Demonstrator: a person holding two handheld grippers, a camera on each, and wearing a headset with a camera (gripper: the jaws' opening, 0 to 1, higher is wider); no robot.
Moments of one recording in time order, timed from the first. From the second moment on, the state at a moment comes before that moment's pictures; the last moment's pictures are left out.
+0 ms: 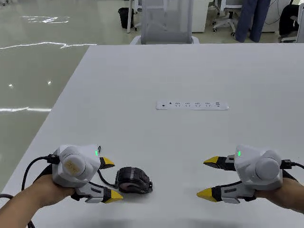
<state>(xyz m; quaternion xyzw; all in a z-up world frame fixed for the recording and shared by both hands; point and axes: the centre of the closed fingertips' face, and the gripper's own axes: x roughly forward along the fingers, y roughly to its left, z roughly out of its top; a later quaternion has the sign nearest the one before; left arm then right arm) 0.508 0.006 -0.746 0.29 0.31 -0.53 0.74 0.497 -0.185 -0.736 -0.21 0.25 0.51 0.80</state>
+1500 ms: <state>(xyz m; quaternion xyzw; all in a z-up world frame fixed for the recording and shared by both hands) 0.517 -0.005 -0.770 0.35 0.31 -0.58 0.67 0.510 -0.121 -0.770 -0.24 0.25 0.58 0.74</state>
